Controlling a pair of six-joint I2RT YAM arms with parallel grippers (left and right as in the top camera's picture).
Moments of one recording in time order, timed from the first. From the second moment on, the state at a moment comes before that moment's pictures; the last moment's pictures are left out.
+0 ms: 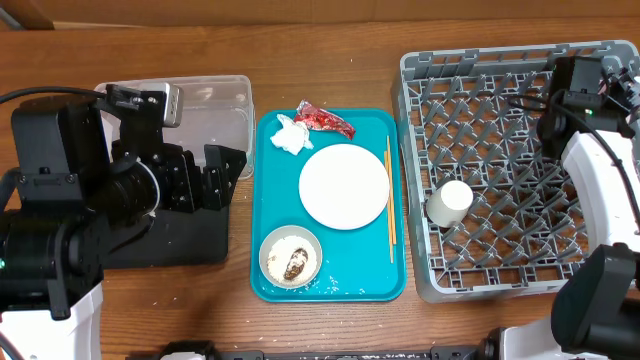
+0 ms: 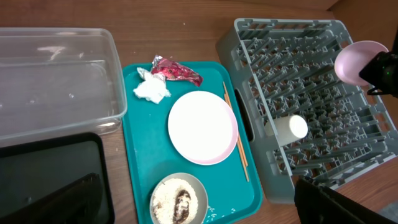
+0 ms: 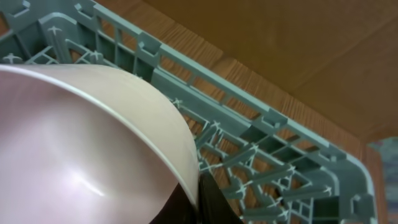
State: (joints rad) left arm 0.01 1.21 1.77 -1.39 0.45 -0.08; right arm -0.18 1.69 1.32 -0.67 0.88 0.51
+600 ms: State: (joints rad) left arm 0.01 1.21 1.77 -1.39 0.45 -0.08; right arm -0.17 1.80 1.33 -0.65 1.06 0.41
